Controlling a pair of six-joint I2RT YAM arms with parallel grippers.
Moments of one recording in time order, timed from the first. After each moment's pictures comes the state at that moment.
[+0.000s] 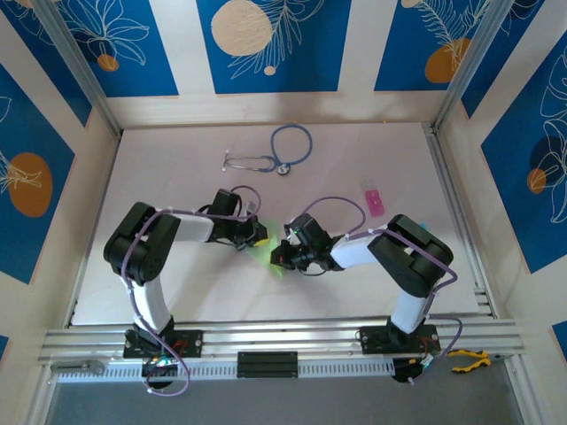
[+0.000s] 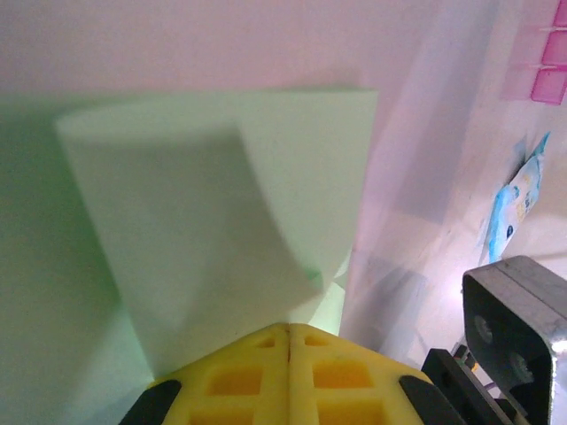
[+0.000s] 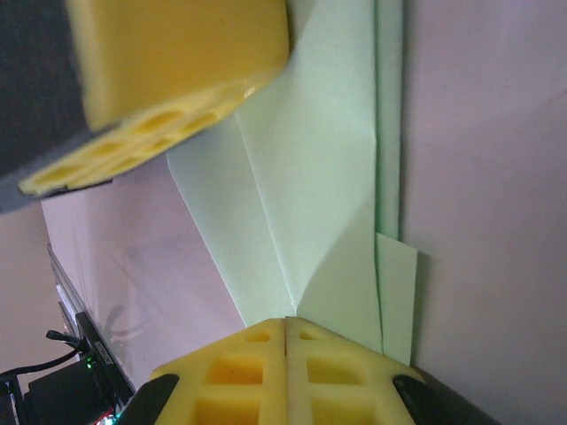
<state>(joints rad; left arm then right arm) -0.44 1.86 0.84 0.05 0.68 -0.81 0.79 1.76 0.67 0.26 -0.44 1.01</state>
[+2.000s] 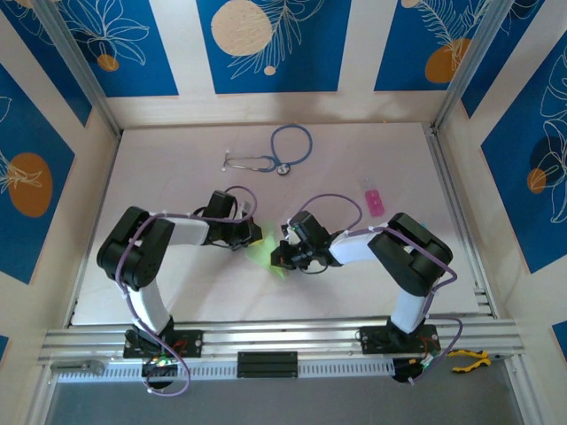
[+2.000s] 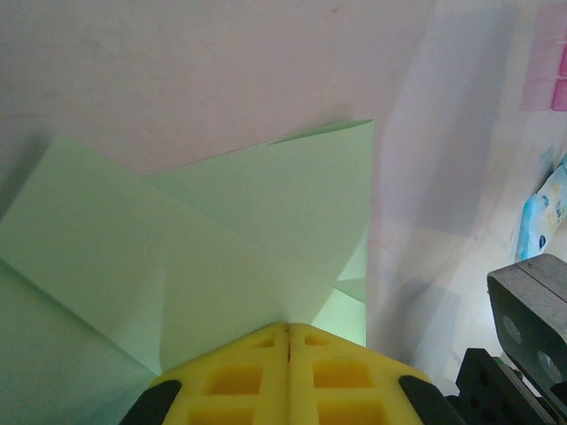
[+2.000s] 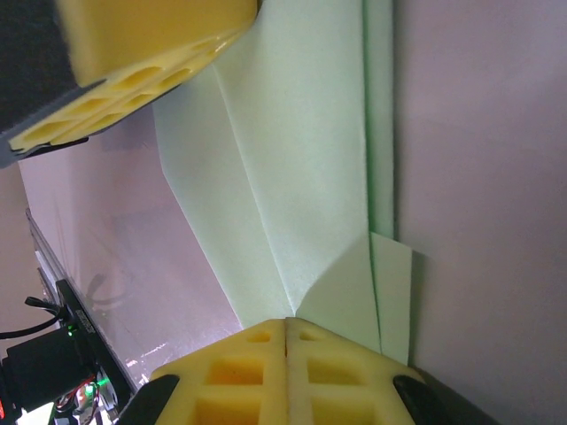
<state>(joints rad) -0.43 1.80 0.78 0.06 0.61 -0.75 0.78 1.77 0.72 0.16 -0.49 0.91</state>
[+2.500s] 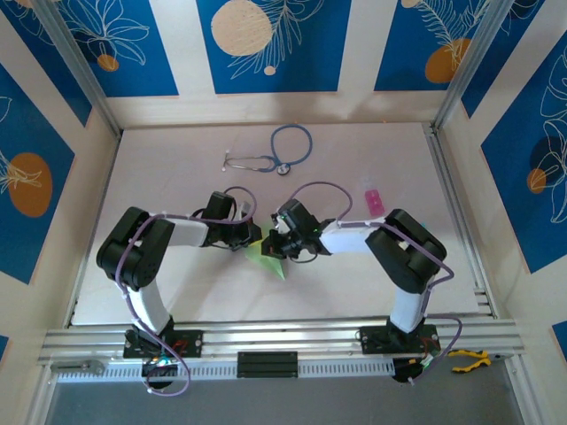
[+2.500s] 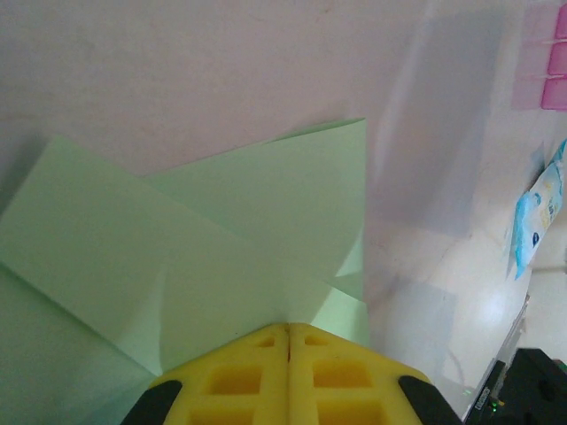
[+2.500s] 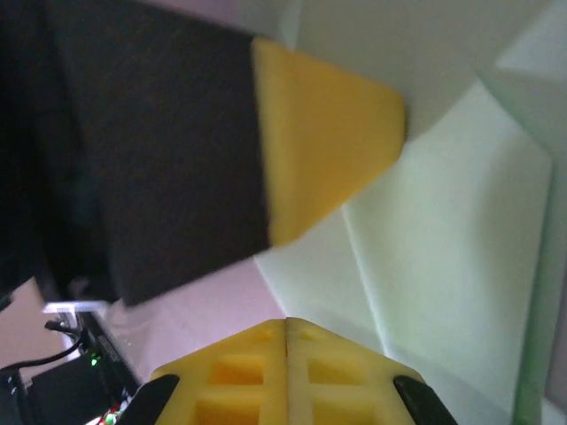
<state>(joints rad) -0.43 1.79 0.76 0.10 0.62 -0.75 0.79 1.84 0.92 0.03 -0.47 0.89</state>
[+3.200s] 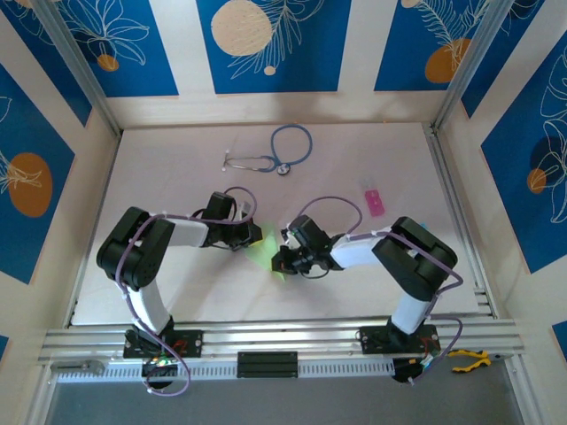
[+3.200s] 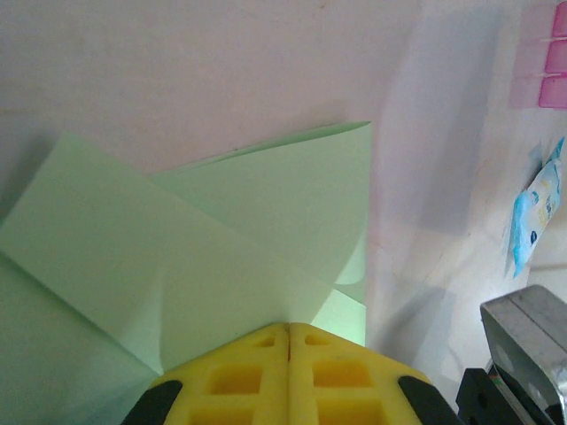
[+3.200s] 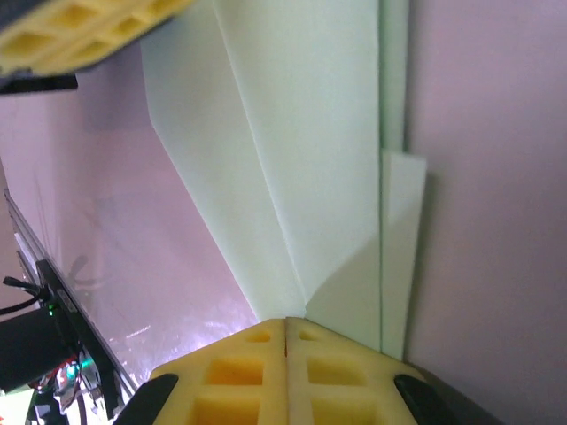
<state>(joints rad) -0.43 1.79 0.76 0.11 0.62 -0.75 0.82 1.72 0.68 0.12 -0.47 0.89</state>
